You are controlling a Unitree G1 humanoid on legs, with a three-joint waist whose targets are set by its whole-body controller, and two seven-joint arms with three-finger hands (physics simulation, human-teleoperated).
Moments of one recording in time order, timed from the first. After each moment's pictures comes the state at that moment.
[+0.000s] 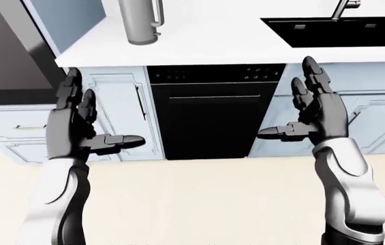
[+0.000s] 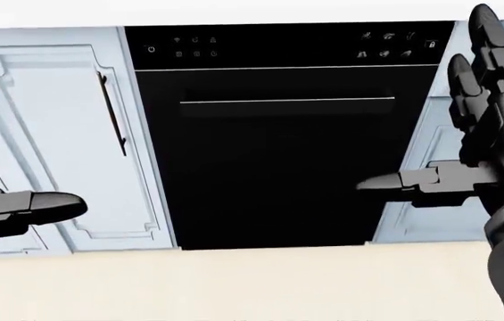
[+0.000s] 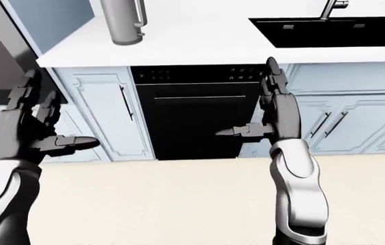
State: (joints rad) left arm -0.26 0.22 0.31 -0.63 -0.22 0.70 0.02; right arm -0.34 -0.24 -0.25 -0.47 0.12 0.59 0.08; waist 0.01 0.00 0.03
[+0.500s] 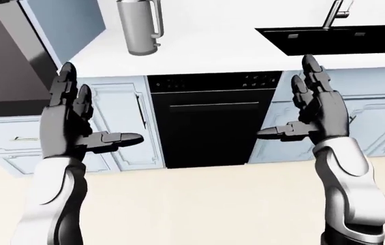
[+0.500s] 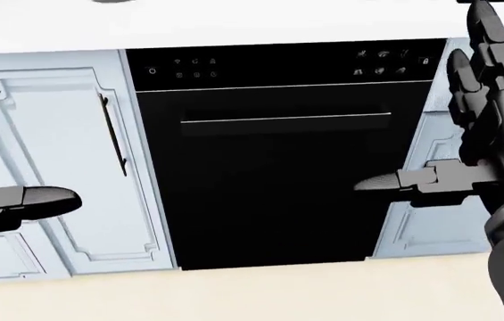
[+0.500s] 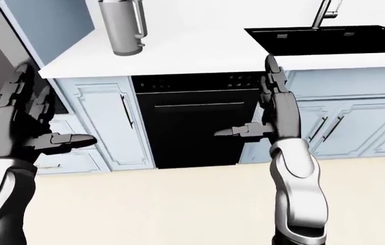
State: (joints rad) left arm -0.27 0.23 0.31 -0.66 -0.22 0.71 0.03; right arm -0.34 -0.23 -0.24 -0.49 0.09 0.60 0.10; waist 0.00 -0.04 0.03
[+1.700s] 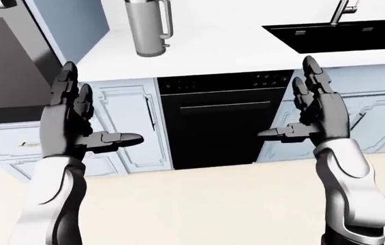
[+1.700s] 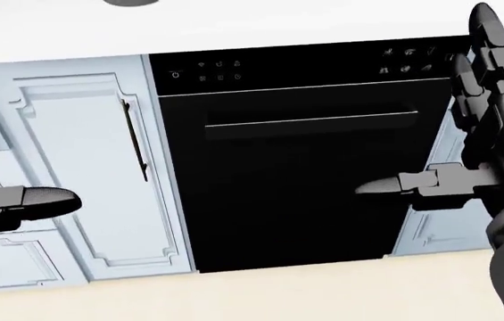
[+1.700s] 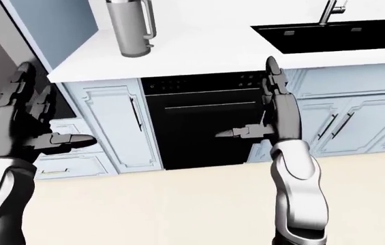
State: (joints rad) left arm -0.27 0.24 0.32 -0.65 -0.23 0.72 0.02; right arm -0.33 -0.23 -0.24 -0.50 0.07 0.61 0.10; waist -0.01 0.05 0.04
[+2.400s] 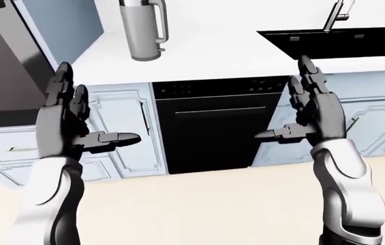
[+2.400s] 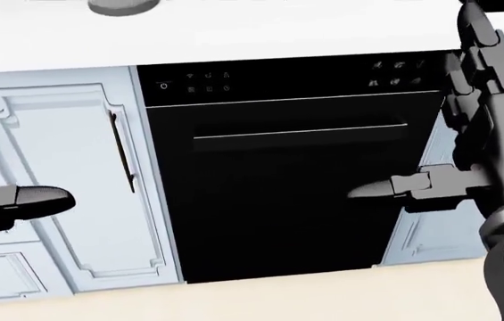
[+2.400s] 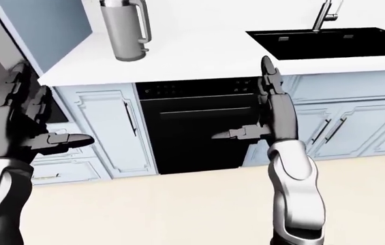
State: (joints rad) left arm -0.27 0.24 0.33 -0.66 -0.23 0.72 0.03; right arm -0.33 -0.22 -0.23 -0.50 0.07 0.59 0.12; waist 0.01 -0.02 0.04
